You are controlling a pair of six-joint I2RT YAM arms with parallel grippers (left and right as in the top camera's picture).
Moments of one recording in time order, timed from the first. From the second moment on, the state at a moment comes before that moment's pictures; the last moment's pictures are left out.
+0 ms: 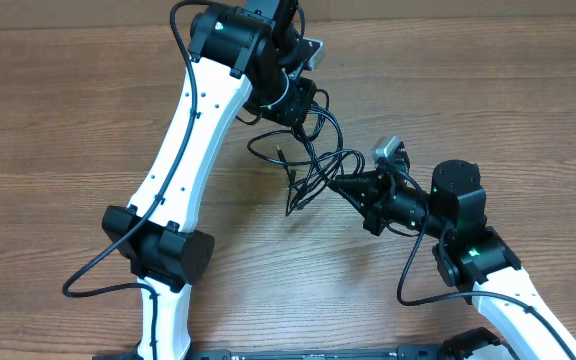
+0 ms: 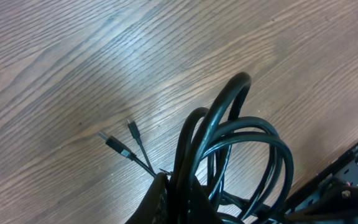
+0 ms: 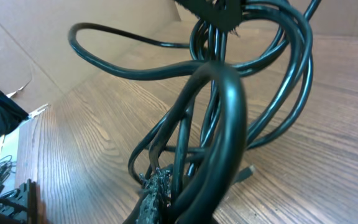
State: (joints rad) left arm -0.42 2.13 2.43 -1.58 0.32 -0.02; right arm 0.32 1.07 0.58 0.11 -0.71 0.12
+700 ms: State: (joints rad) left arm -0.29 2.13 2.43 -1.61 0.38 -0.12; right arm 0.33 1.07 0.61 -0.13 -0.72 0.12
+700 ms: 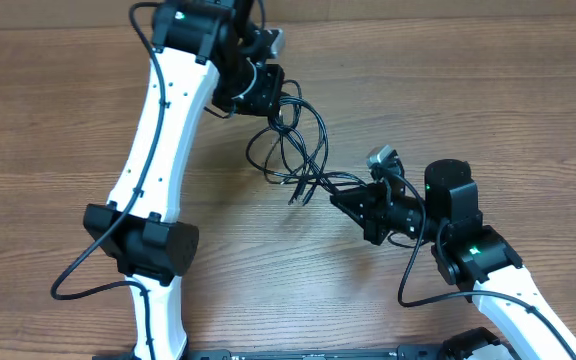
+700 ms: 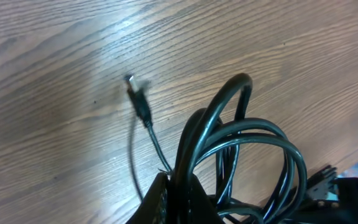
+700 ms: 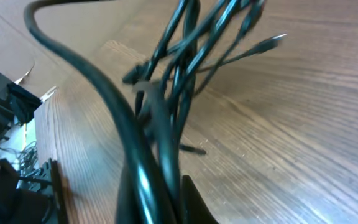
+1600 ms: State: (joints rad) left arm -0.15 2.13 2.43 -1.63 0.27 0.01; right arm 0.33 1.07 0.60 -0.18 -0.77 0.12
